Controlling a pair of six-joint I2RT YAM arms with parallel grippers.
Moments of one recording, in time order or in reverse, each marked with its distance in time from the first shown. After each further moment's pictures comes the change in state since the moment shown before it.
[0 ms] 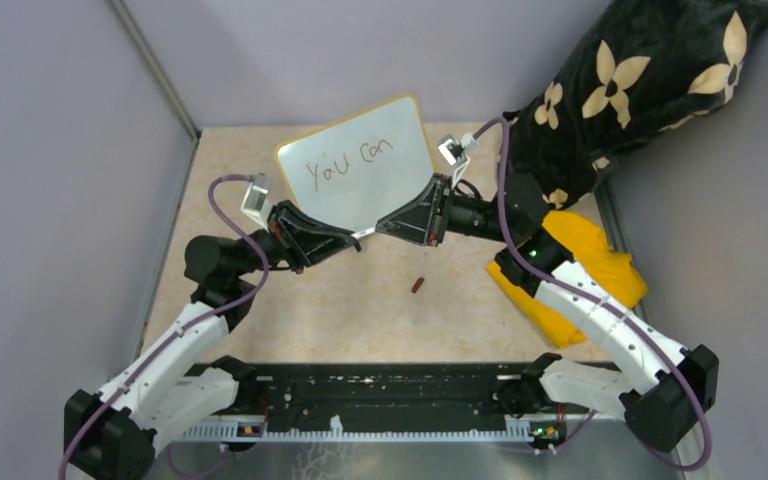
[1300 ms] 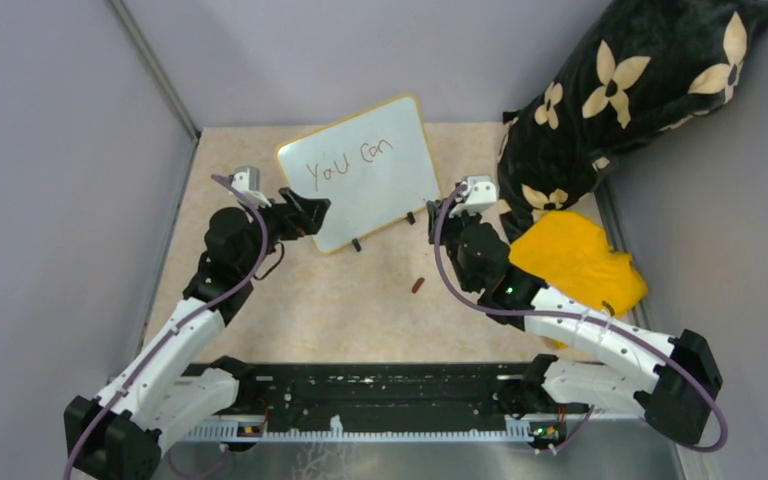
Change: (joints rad) left arm 0.037 -0.004 0.068 -0.690 -0.837 0.323; right arm 0.254 -0.042 -0.255 0.003 1.372 -0.557
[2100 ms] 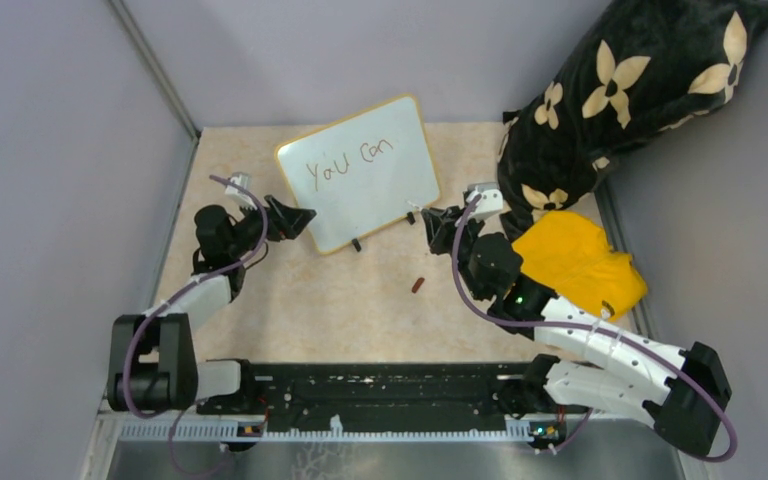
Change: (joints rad) left arm 0.410 0.366 -0.169 0.504 0.616 0.021; right arm 0.000 -0.086 -0.072 0.052 -0.109 0.059
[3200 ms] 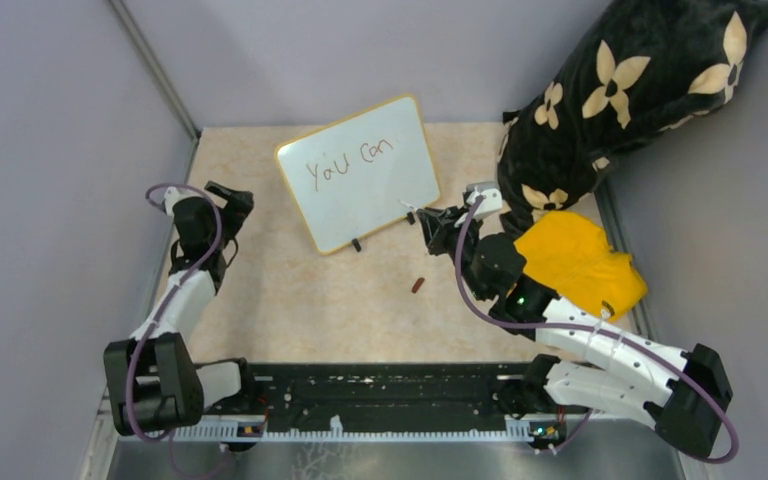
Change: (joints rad) left arm 0.146 -0.070 0.095 -0.393 -0.599 -0.277; right arm 0.000 -0.010 0.000 0.023 -0.070 -0.002
